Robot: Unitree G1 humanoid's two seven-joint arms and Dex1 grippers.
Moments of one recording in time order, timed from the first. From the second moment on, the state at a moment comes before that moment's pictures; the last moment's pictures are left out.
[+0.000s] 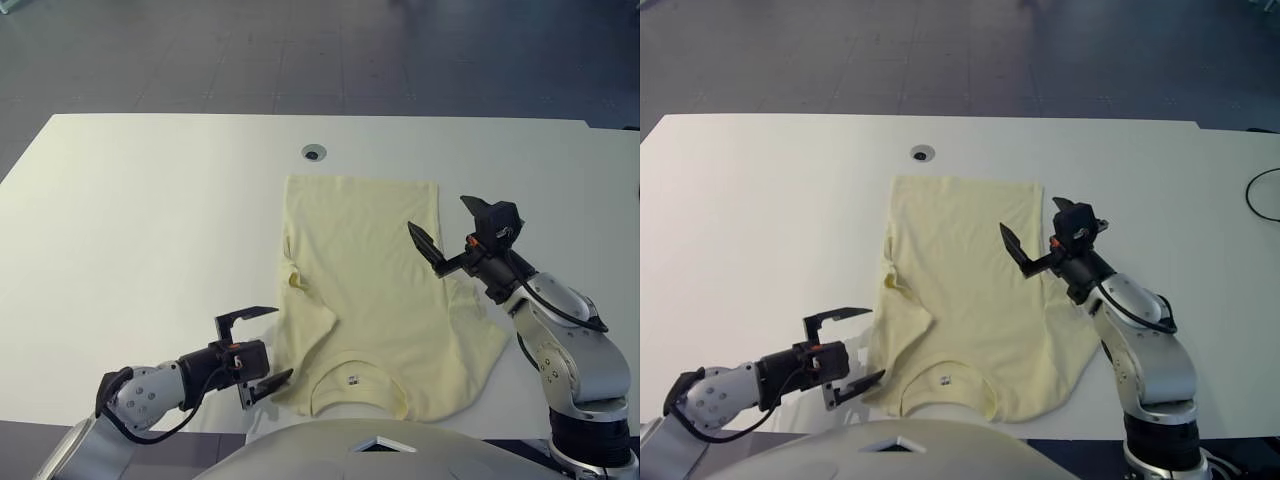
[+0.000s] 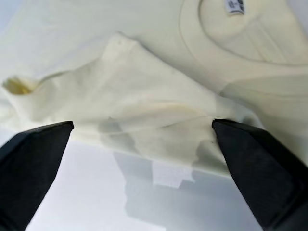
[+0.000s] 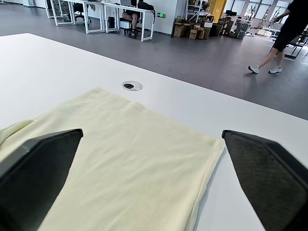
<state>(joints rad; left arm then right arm) 0.57 0.84 -0.15 -0.64 0.15 -0.02 -0.74 0.09 -0.44 -0.11 -0.61 0.34 0.61 0.36</state>
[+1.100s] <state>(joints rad) 0.52 0.76 0.02 -0.75 -0.08 0.11 -0.73 0.46 -0.57 -0.52 -0.86 0.67 1.23 0.34</state>
